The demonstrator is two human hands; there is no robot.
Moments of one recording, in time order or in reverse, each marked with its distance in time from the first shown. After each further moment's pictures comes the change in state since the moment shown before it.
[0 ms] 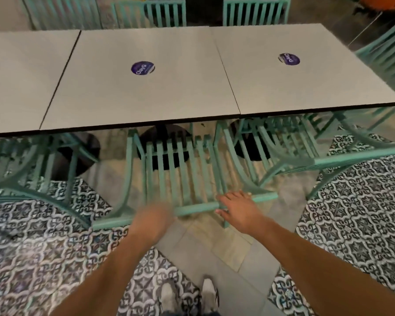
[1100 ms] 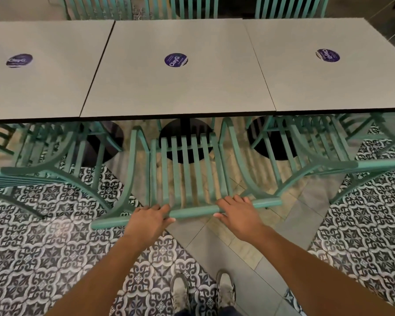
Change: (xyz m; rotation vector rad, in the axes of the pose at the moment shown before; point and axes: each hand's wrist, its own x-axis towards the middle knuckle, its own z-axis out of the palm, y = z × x) left_hand -0.046 -0.104 0.030 -0.065 0.017 -0.009; right_hand 0.025 -0.103 0.024 -0.050 0.145 -0.082
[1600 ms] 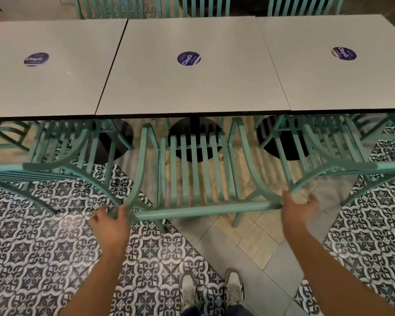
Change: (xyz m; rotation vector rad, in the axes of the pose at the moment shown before) left_hand -0.043 -0.080 0.033 -0.989 0.580 -0.961; right_hand -0.019 0.038 -0.011 1.162 0.653 1.236
